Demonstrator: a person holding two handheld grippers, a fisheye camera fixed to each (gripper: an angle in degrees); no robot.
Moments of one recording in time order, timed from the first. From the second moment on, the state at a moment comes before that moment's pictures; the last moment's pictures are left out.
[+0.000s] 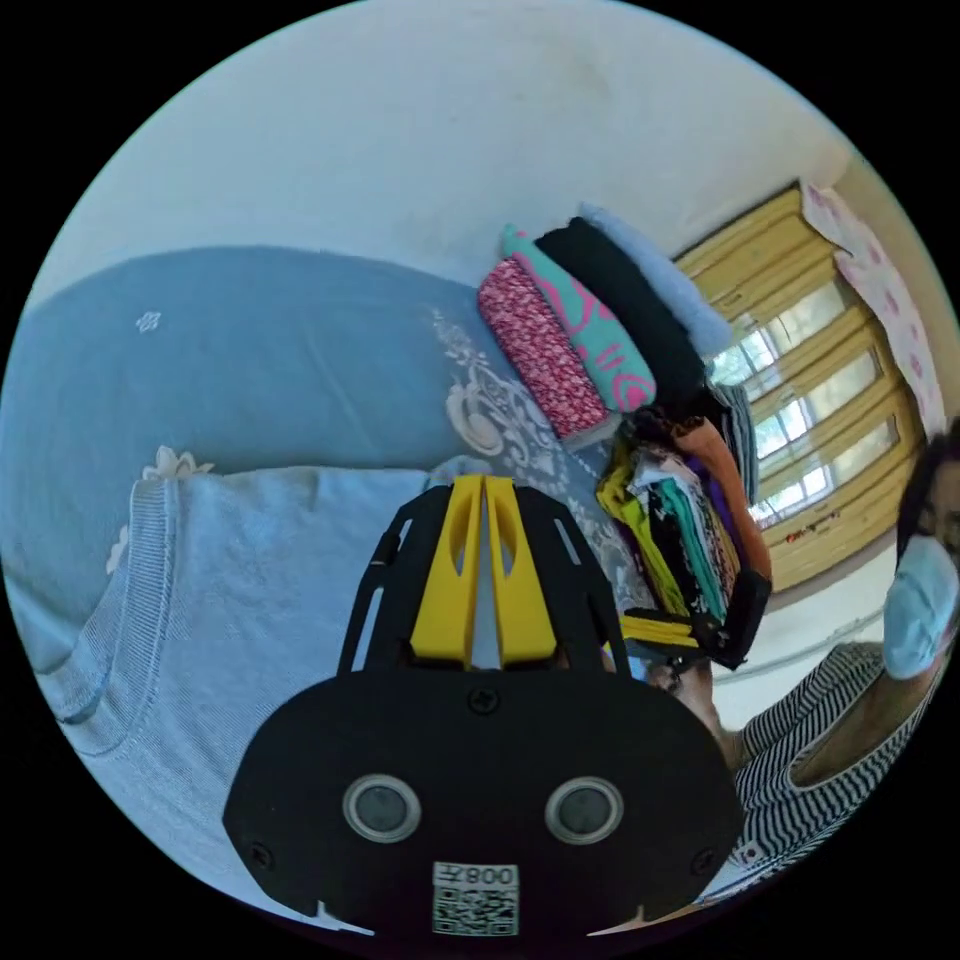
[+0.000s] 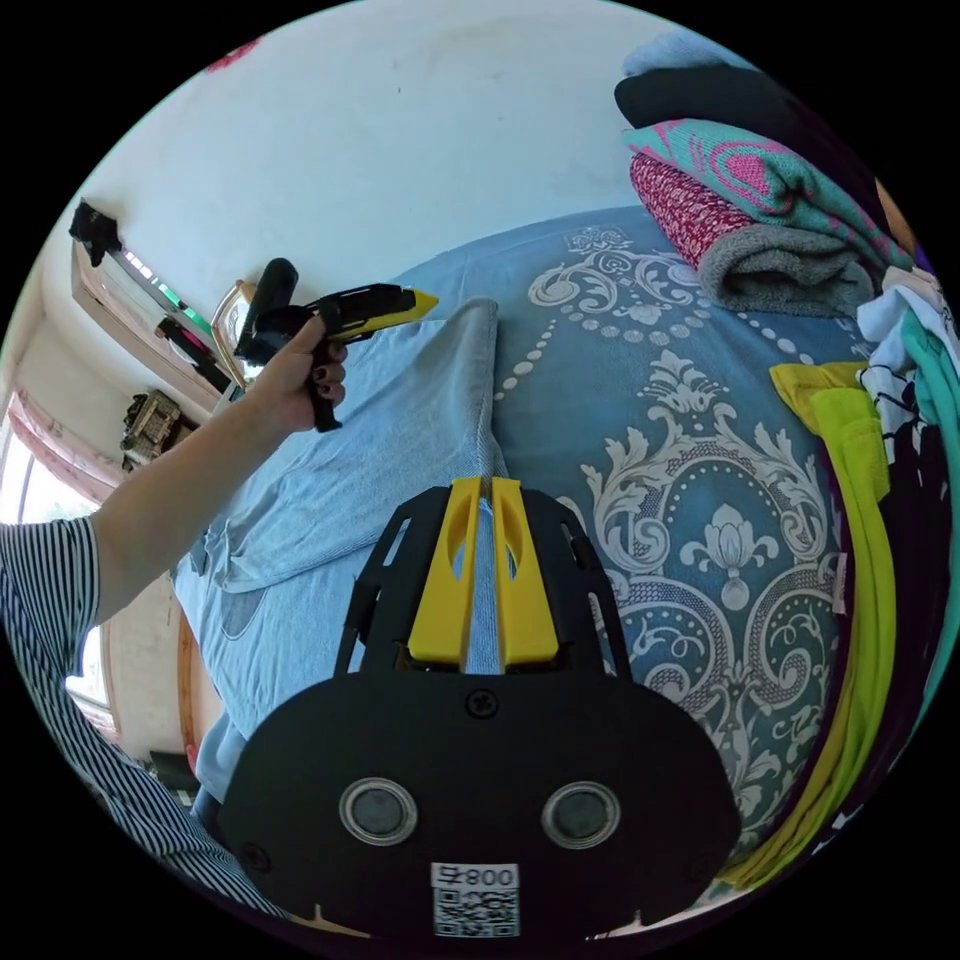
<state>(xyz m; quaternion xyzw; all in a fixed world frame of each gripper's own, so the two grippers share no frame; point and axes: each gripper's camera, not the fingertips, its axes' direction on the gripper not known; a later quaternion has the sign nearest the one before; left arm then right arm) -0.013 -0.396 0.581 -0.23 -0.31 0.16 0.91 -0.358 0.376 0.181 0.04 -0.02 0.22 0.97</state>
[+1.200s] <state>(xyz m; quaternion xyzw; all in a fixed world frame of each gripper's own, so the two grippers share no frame) 0.006 0.082 0.013 0.03 -0.58 -0.07 0.81 -0.444 0.247 0.135 0.00 0.01 0.18 0.98</state>
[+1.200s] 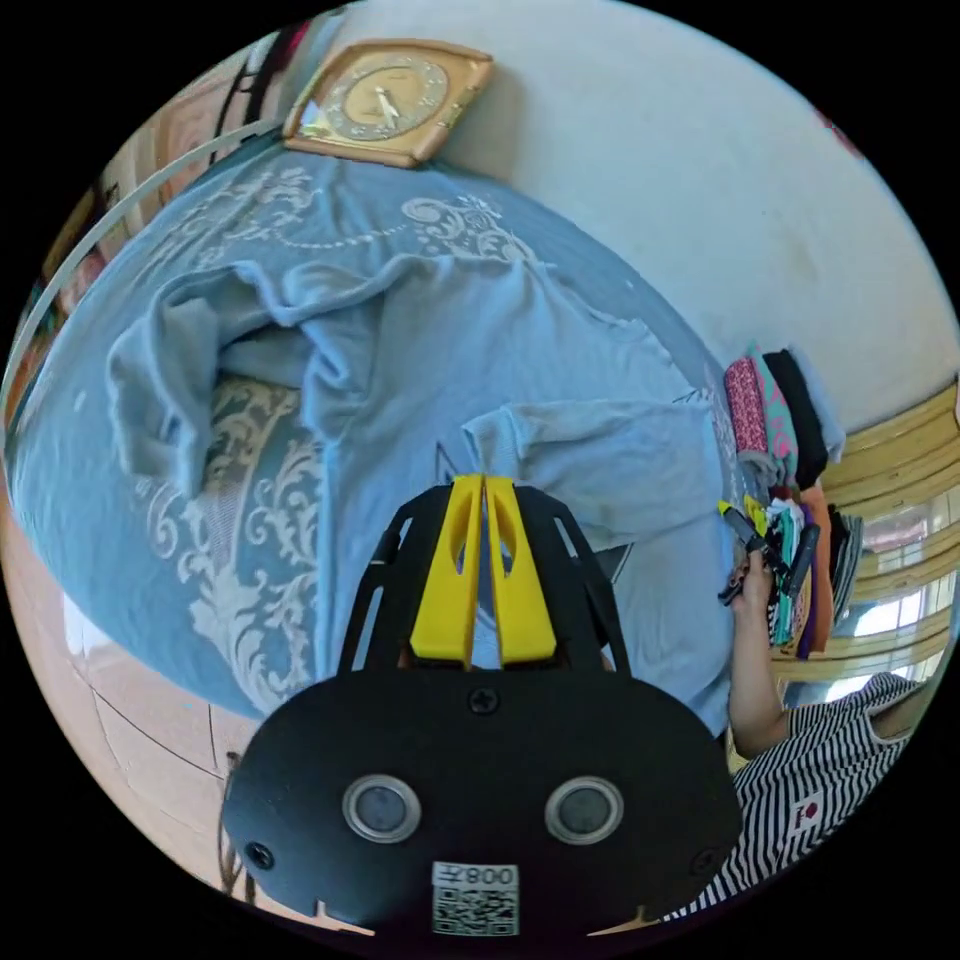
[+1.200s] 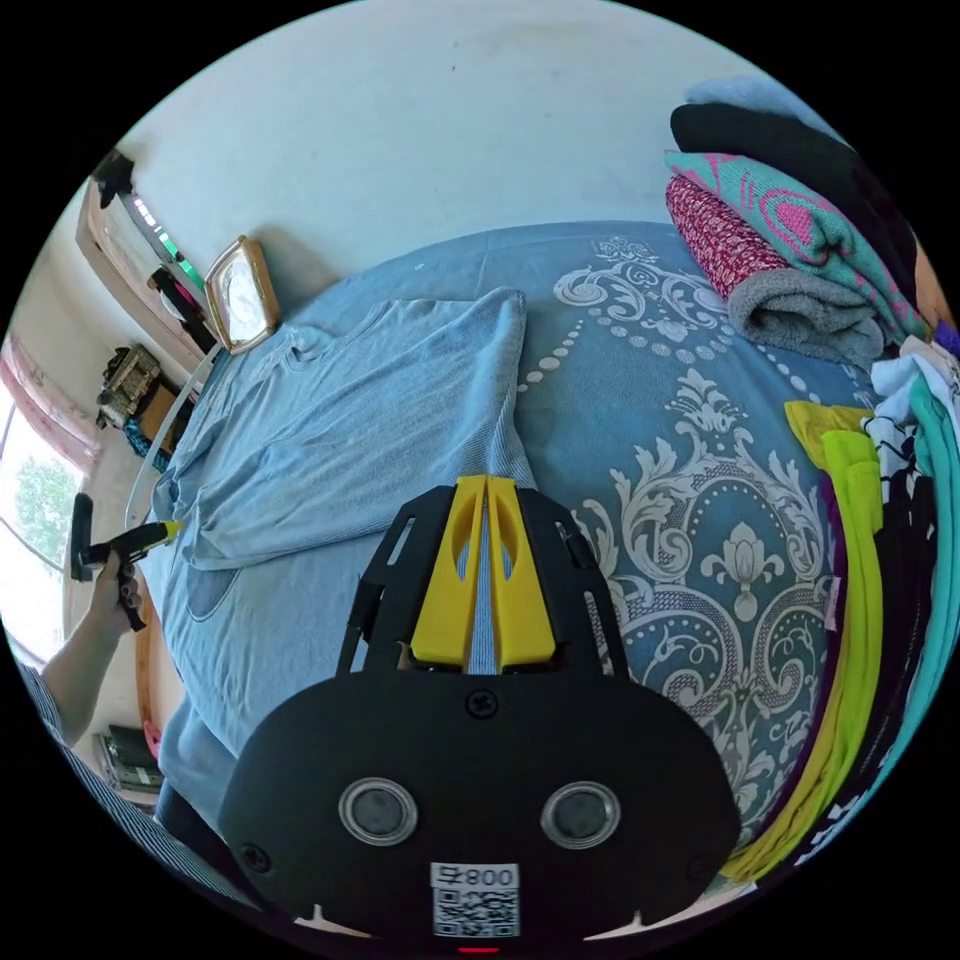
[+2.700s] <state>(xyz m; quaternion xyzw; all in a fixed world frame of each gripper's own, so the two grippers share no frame) -0.113 0.408 -0.215 0.03 -0.53 0.02 0.85 -0.801 -0.155 0.211 -0.27 -0.44 -0.04 0.85</state>
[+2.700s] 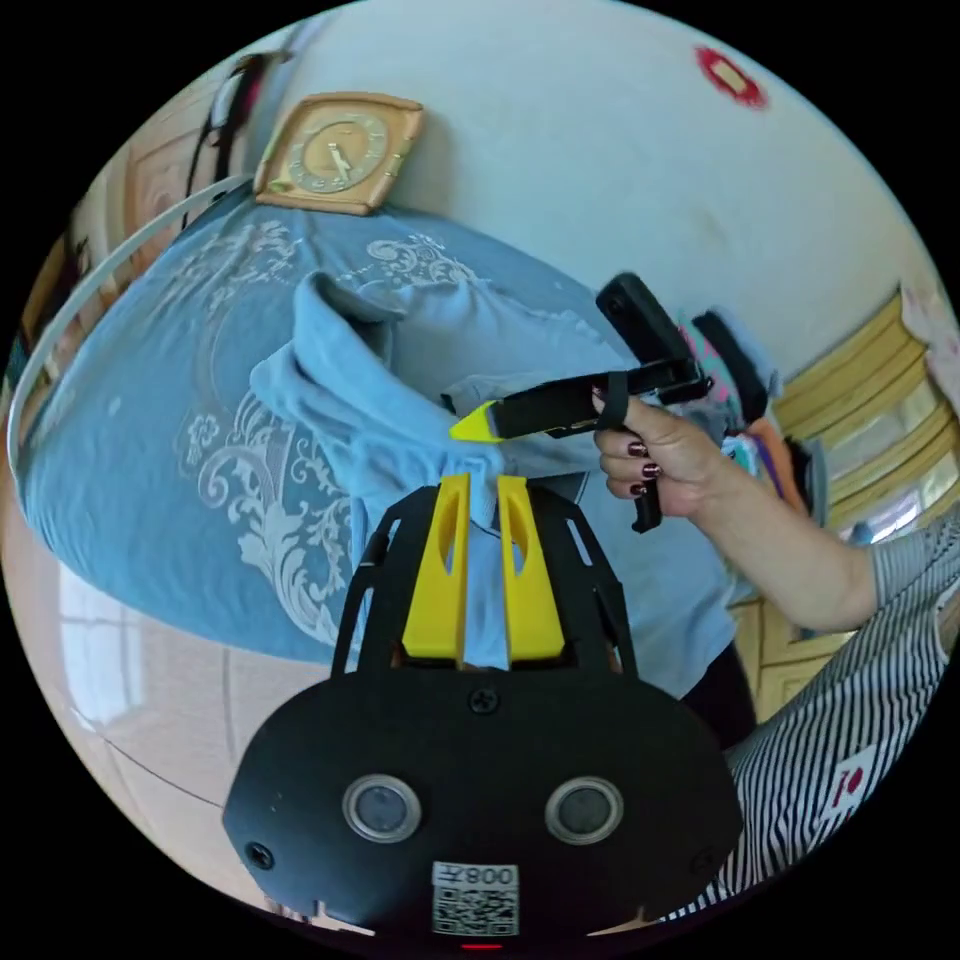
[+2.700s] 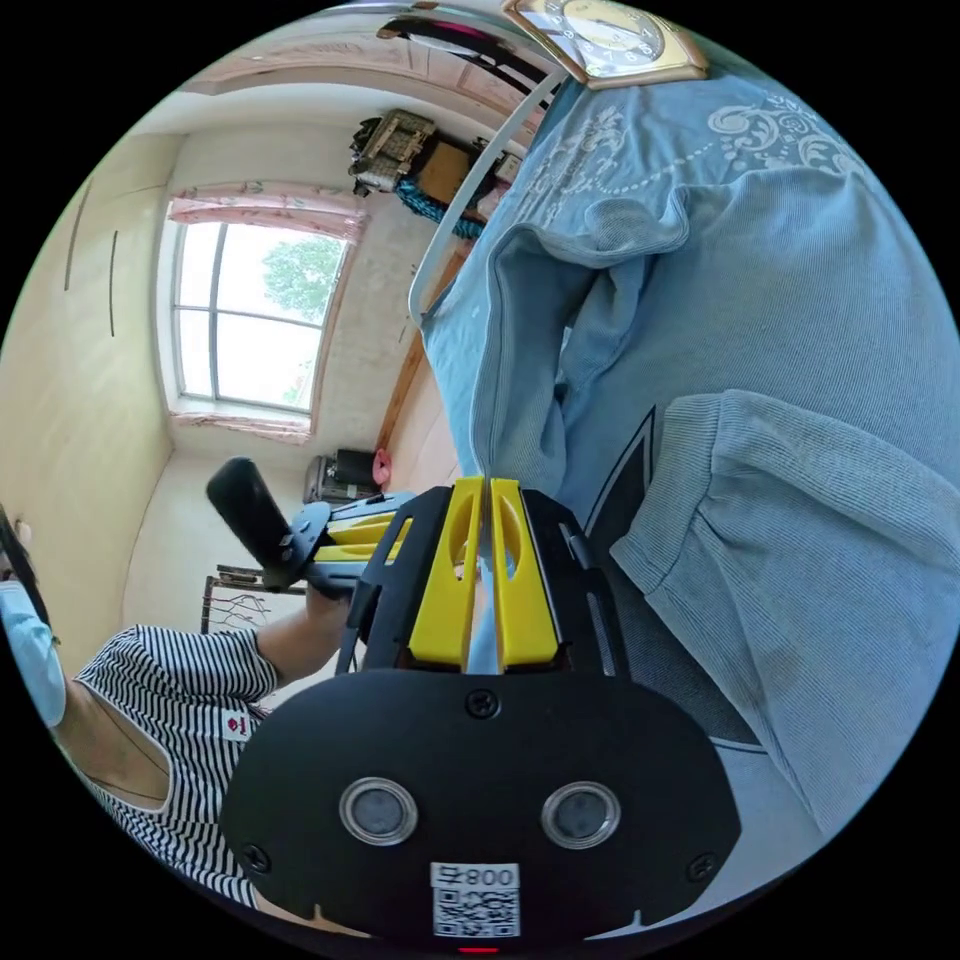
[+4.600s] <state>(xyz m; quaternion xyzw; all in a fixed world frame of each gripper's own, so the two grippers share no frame) -0.363 0.424 0.123 0.09 -0.03 -0.21 0.97 -0.347 -0.153 0.122 -0.27 -0.39 0.13 0.87</state>
